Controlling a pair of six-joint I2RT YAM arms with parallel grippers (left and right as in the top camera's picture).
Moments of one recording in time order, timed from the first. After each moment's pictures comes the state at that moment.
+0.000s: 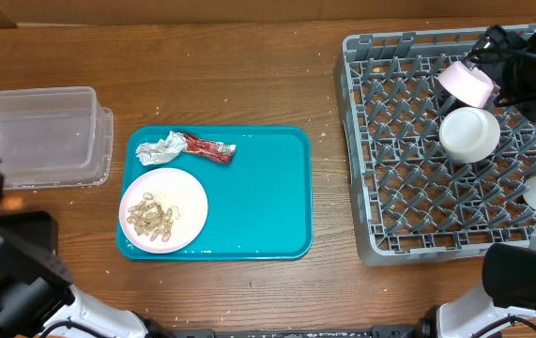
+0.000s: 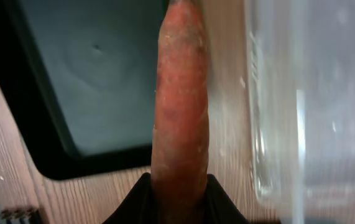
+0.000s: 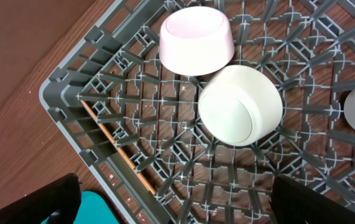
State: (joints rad) left arm 0.78 1.90 1.78 -1.32 -0.14 -0.71; right arm -0.18 1.80 2.15 -1.45 0.00 0.54
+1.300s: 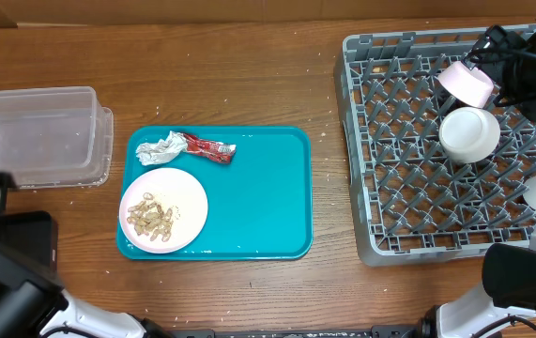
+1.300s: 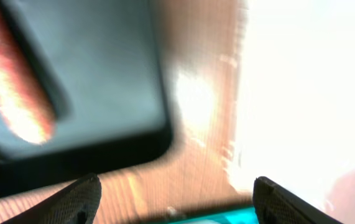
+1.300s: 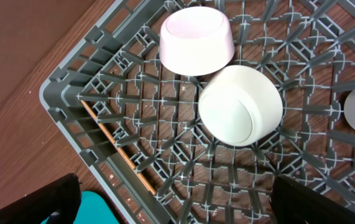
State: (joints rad) left arm 0.89 1.89 1.60 -1.17 0.18 -0.65; right arm -0.18 1.80 2.15 -1.45 0.00 0.54
